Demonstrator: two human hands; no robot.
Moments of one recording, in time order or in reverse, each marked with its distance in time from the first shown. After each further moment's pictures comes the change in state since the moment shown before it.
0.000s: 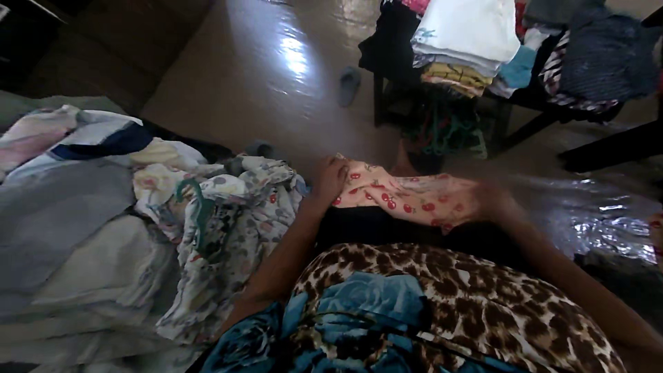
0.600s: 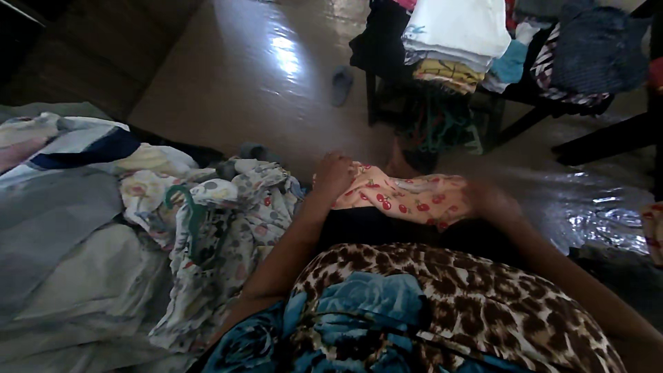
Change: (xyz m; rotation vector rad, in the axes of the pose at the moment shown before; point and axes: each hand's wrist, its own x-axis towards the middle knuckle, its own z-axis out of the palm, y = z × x) left_hand 0.023 0.037 -0.007 0.214 -0.257 -0.070; right_hand -0.005 -0.008 -0.003 -0.114 -0.038 -0.041
